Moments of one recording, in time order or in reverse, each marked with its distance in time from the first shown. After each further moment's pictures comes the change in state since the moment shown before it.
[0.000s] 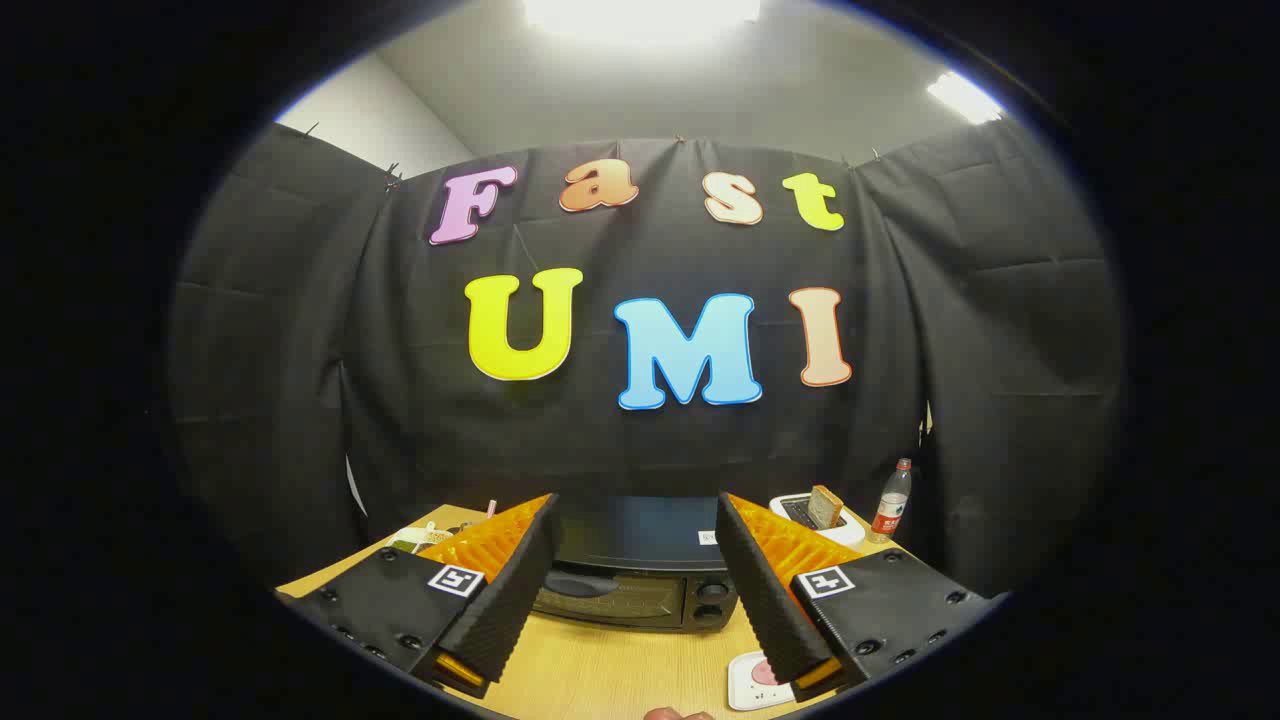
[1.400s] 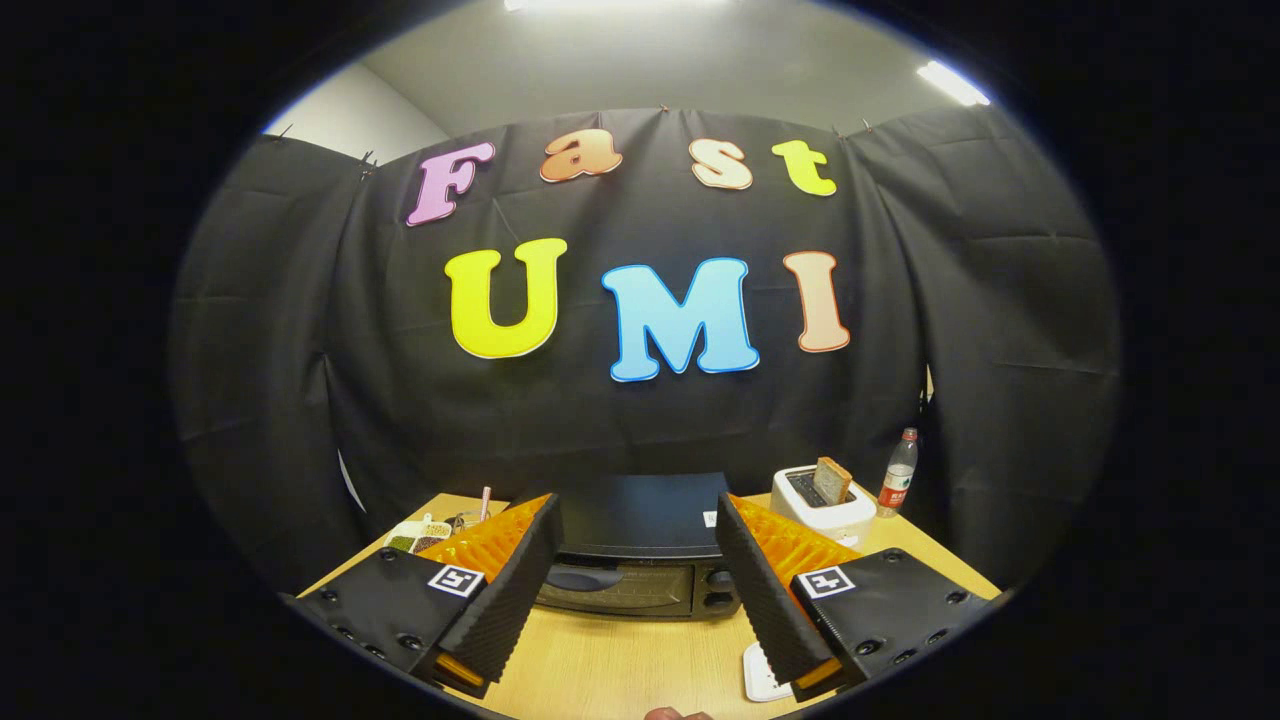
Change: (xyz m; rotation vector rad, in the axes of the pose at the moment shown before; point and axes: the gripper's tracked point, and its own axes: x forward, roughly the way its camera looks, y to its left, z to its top) arm 0.036 0.008 -0.026 0.045 0.123 -0.028
